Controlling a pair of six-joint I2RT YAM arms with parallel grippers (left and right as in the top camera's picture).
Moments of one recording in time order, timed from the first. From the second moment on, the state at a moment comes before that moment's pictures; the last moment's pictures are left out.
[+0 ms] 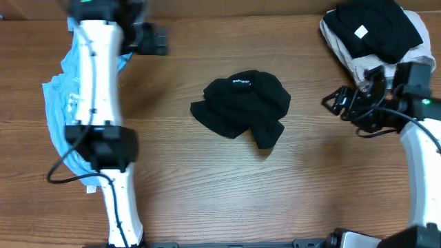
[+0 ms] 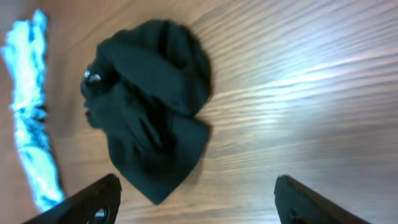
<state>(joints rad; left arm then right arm) -0.08 2.35 2.65 -1.54 0.18 0.01 -0.25 1.43 1.30 -1.05 -0.48 0.16</state>
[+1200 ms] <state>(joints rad) -0.64 2.36 2.20 -1.20 -0.01 0.10 -0.36 1.42 1.42 -1.16 -0.21 0.23</state>
